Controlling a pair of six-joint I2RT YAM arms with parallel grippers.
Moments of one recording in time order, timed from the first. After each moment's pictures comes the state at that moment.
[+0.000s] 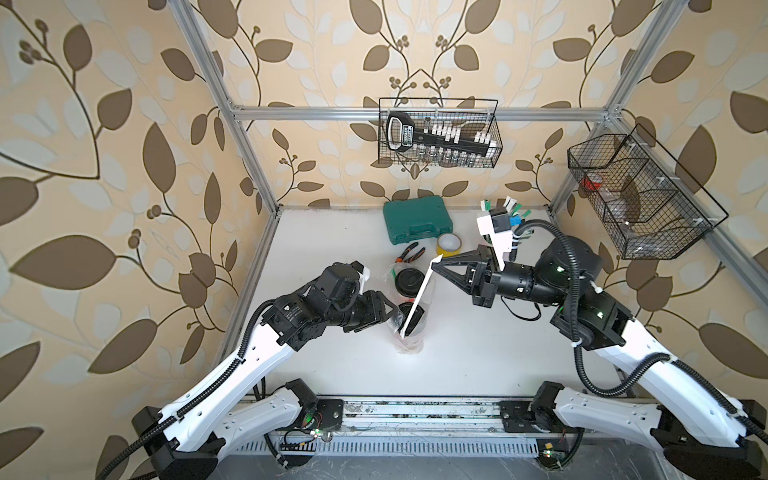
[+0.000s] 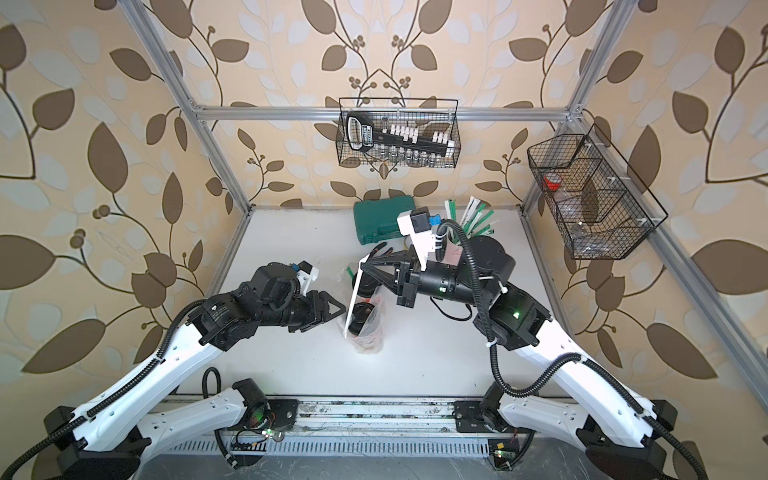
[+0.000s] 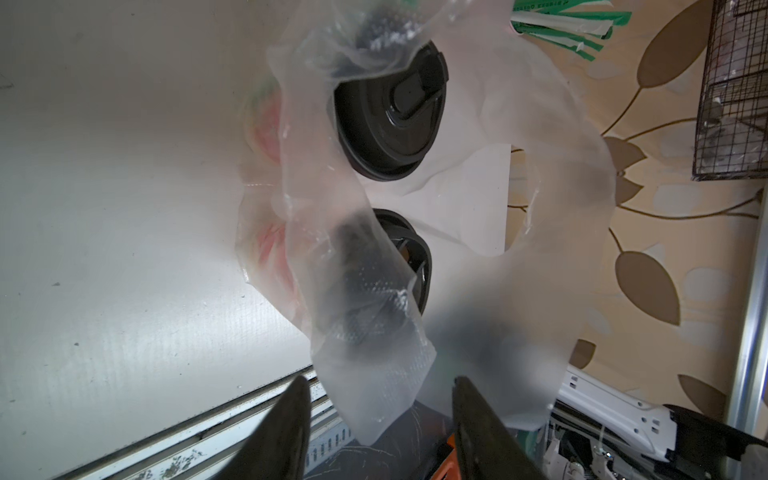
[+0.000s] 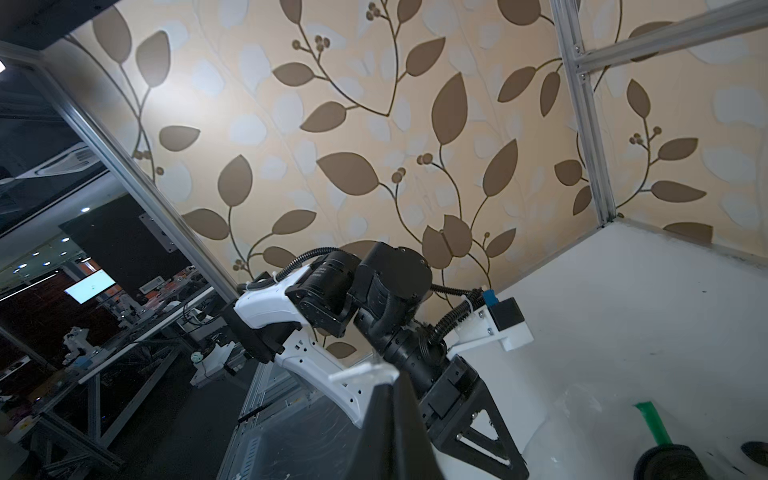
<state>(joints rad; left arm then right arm) -0.68 0.95 1.04 -0.86 0.31 -0.96 0.82 1.04 1.28 -0.21 -0.44 0.52</state>
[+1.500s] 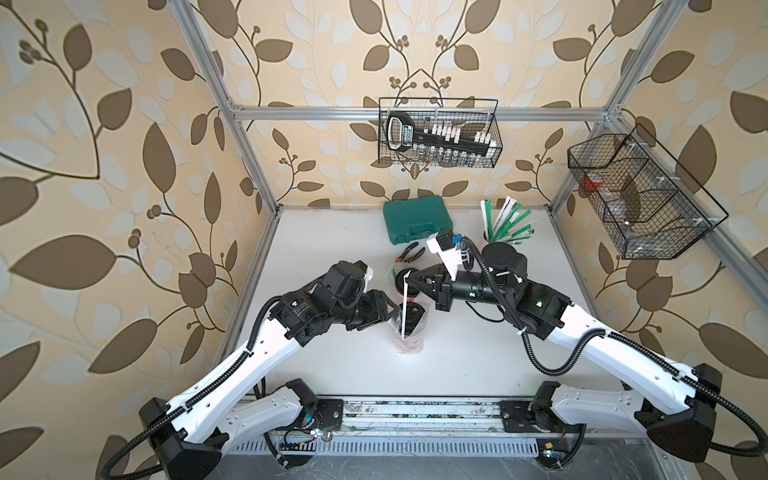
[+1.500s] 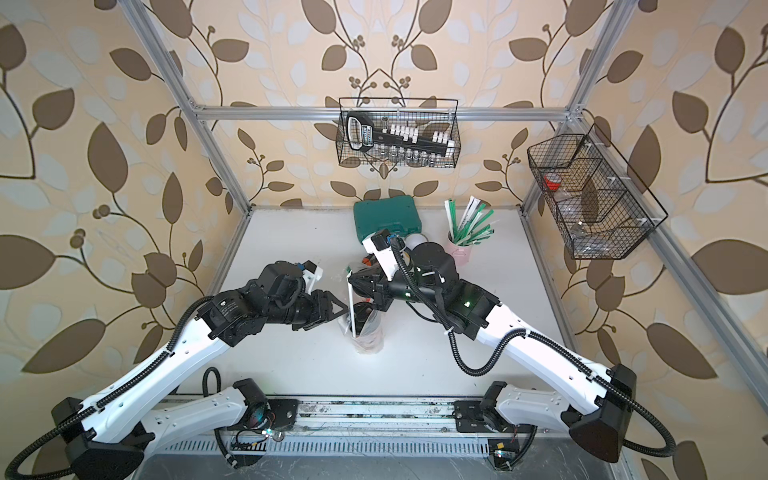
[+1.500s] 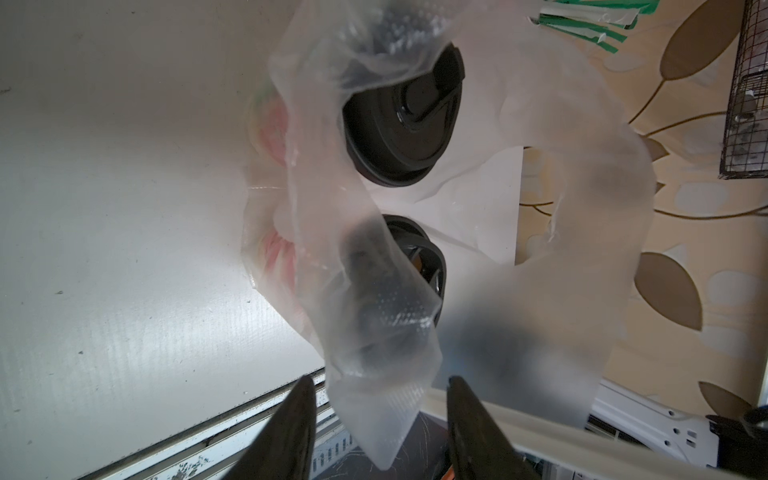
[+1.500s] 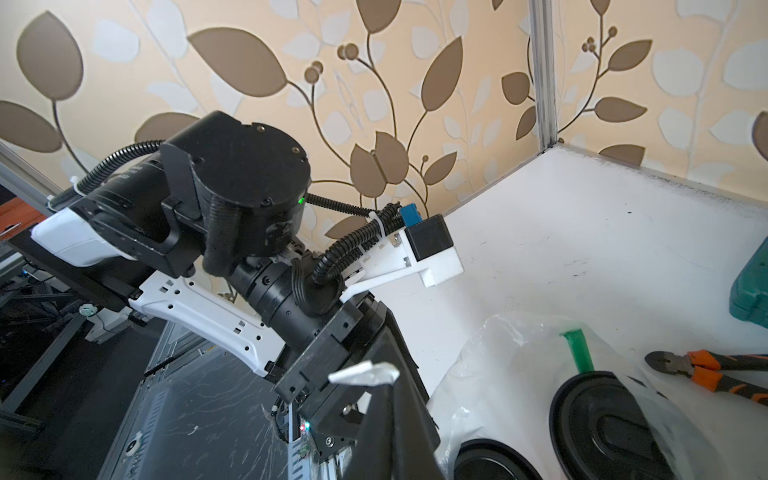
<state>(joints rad) -0.68 0.99 1.03 -0.84 0.30 -0.94 0.84 1.16 1.12 -0.17 -0.39 0.32</state>
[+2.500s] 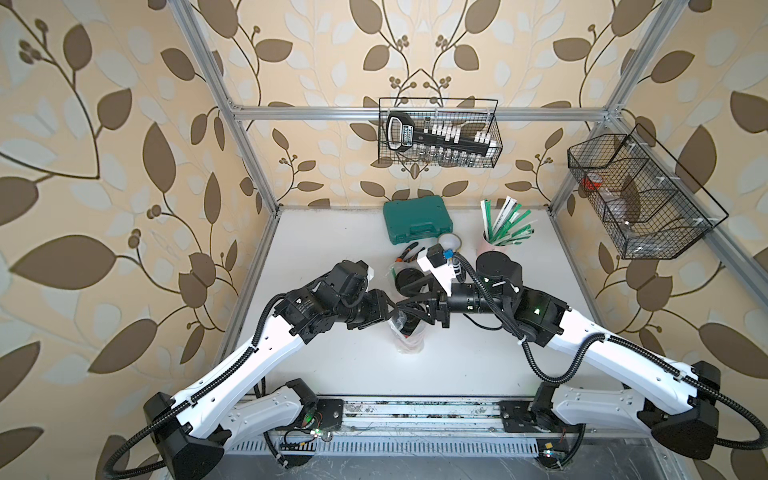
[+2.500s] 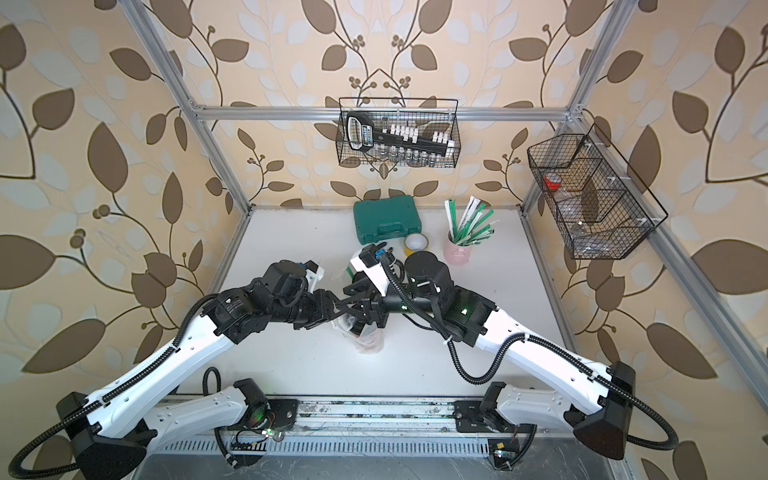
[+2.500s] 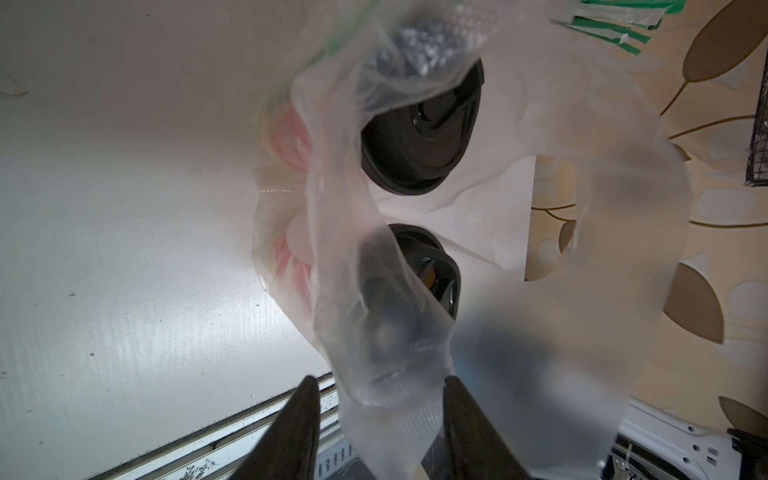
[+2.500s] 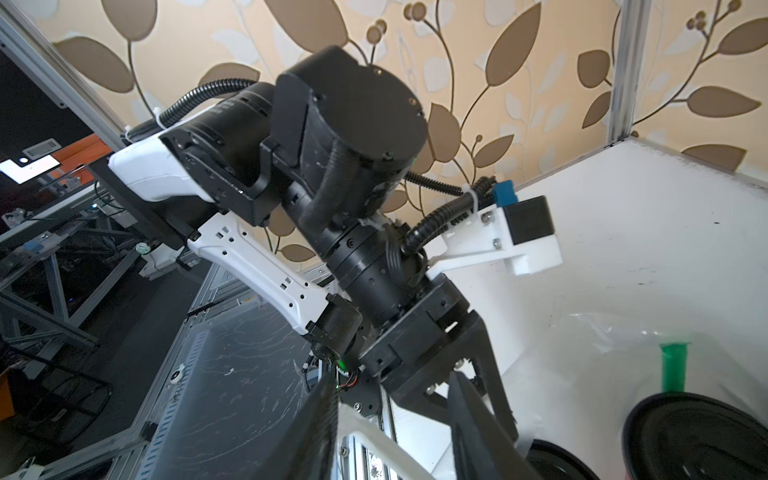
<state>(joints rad) -0.68 1.01 1.03 -0.84 0.29 -0.94 0.92 1.14 1.11 -0.19 -0.45 0.27</state>
